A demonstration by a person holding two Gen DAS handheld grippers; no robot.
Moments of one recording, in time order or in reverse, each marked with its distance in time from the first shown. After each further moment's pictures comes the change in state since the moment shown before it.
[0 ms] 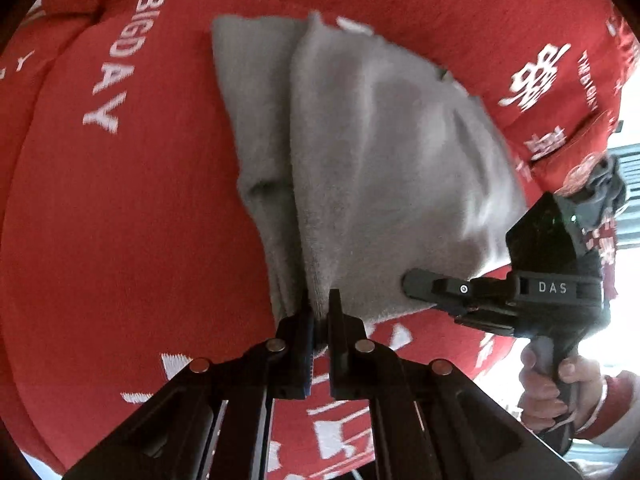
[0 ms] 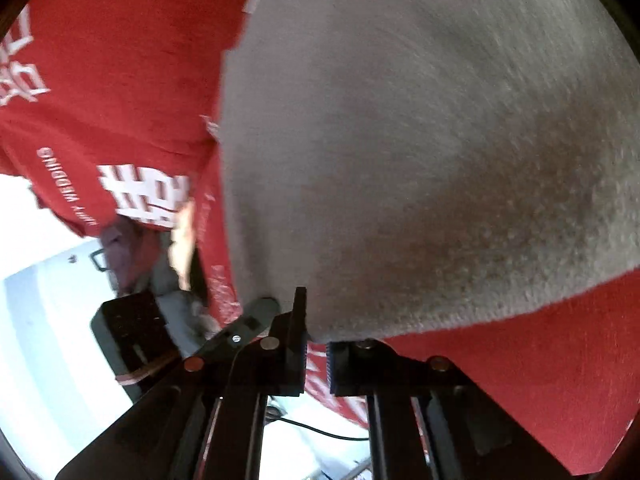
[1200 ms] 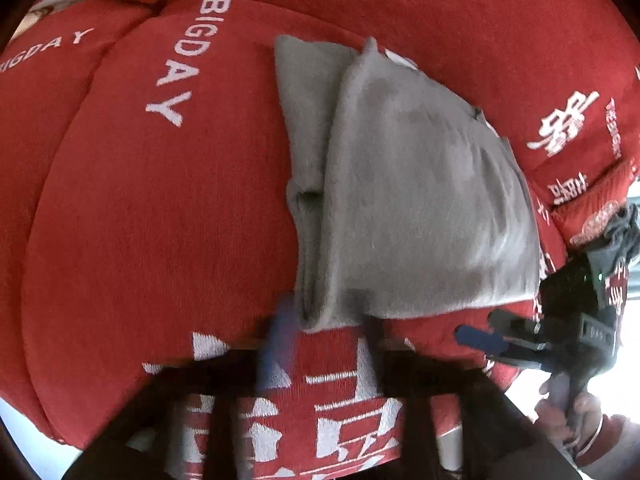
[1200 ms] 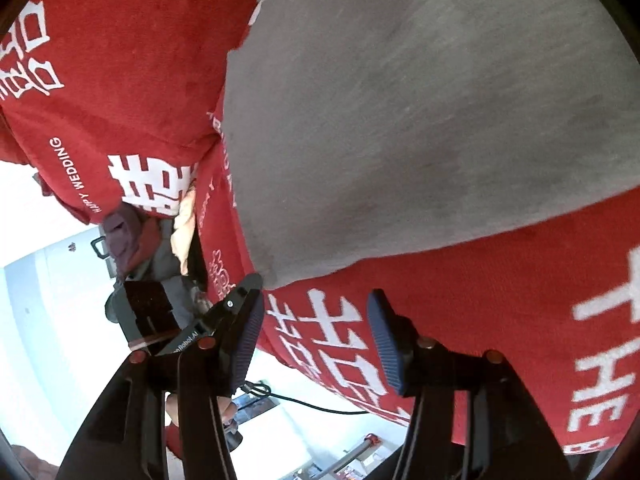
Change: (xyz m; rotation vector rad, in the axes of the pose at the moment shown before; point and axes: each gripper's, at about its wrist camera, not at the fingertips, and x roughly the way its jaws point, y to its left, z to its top) left arm -0.027 0.013 -0.003 -0.156 -0.099 0.071; right arm -0.039 -0.006 -0.007 -0.044 0.030 0.011
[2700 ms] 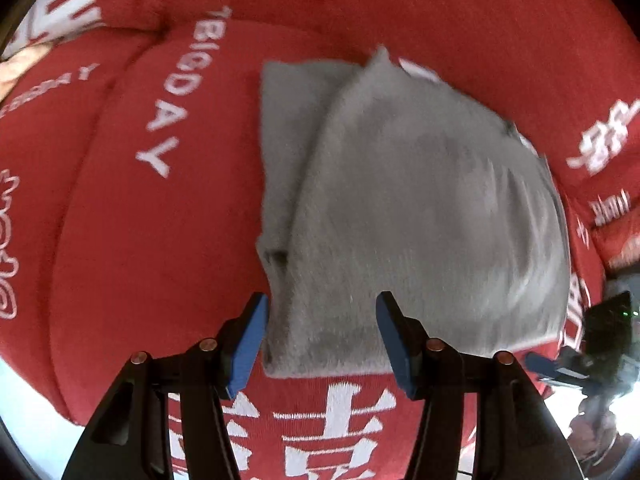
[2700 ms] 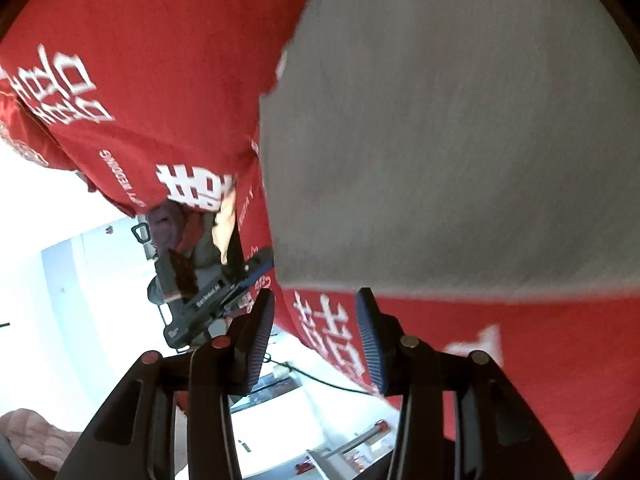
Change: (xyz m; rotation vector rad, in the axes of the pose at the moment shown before) left arm 0.010 -0.043 0.024 -0.017 0.041 0.161; right arm -0.092 -0.028 0.039 -0.029 0.058 0.137
